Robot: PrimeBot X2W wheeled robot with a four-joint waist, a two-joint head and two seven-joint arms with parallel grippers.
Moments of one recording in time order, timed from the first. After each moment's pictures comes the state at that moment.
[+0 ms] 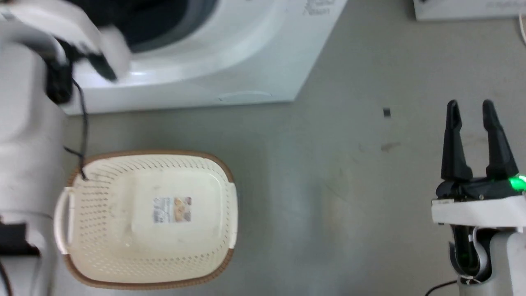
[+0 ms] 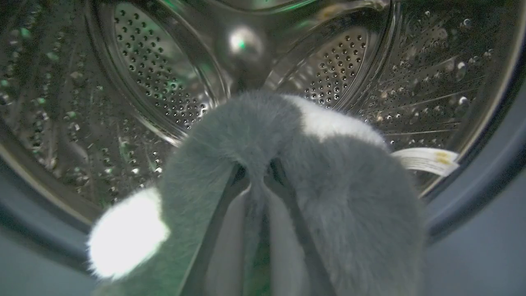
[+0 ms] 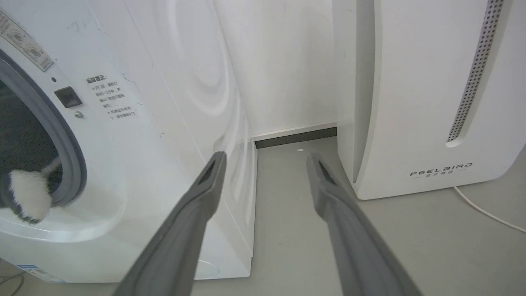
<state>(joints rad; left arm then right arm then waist) -1.11 0.36 -0.20 0.79 -0.29 0.03 -0.25 -0.24 -0.05 -0.06 -0.04 0.29 0.13 -0.26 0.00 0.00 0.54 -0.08</state>
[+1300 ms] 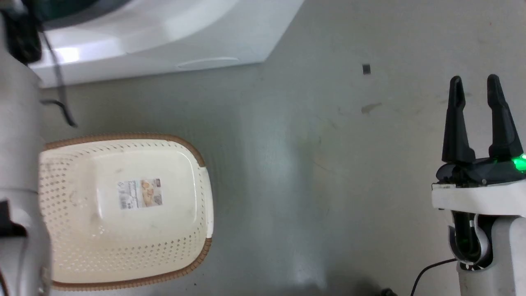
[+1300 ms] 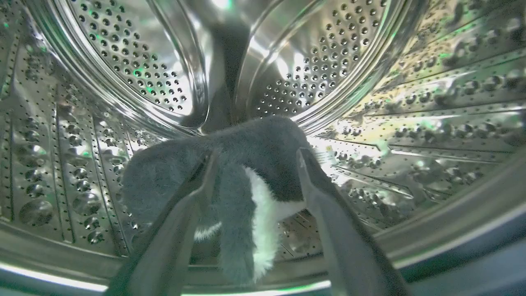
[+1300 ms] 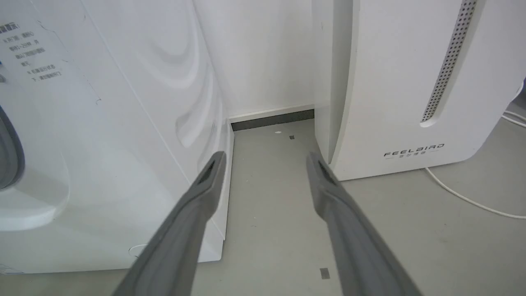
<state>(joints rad) -1.27 0.37 -0.13 0.84 -0.24 0.07 -0.26 -0.31 -0.05 -0.04 -0.06 0.30 0.13 -0.26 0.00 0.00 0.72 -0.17</state>
